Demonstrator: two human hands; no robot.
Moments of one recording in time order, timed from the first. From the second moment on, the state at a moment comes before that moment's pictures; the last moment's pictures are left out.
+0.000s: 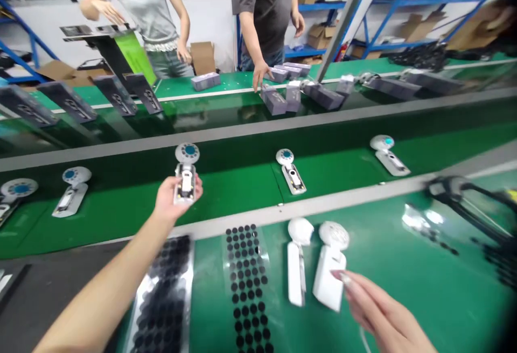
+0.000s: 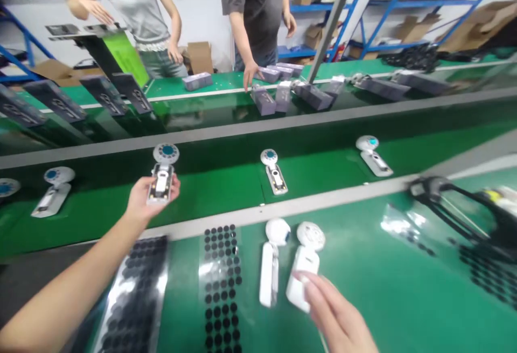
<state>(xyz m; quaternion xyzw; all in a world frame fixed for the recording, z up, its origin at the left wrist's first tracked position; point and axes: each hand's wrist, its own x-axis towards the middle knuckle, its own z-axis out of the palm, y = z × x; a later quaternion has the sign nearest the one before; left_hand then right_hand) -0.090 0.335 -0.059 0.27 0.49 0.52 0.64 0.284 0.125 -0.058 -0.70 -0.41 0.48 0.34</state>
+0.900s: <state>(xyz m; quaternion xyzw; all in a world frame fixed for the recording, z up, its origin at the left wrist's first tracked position) 0.057 0.083 0.009 0.31 0.49 0.36 0.73 0.217 0.059 0.022 -0.48 -0.60 0.57 0.30</state>
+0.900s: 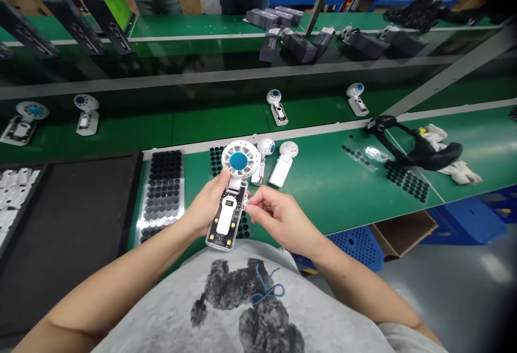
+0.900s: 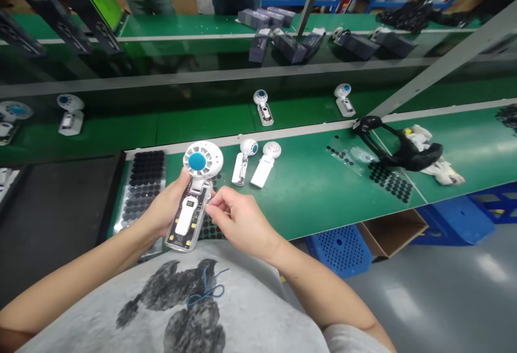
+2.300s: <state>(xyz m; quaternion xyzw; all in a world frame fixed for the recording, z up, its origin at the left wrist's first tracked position) 0.044 0.118 -0.140 0.21 0.52 0.46 0.68 0.209 0.066 -0.131 -0.60 -0.72 0.34 0.03</state>
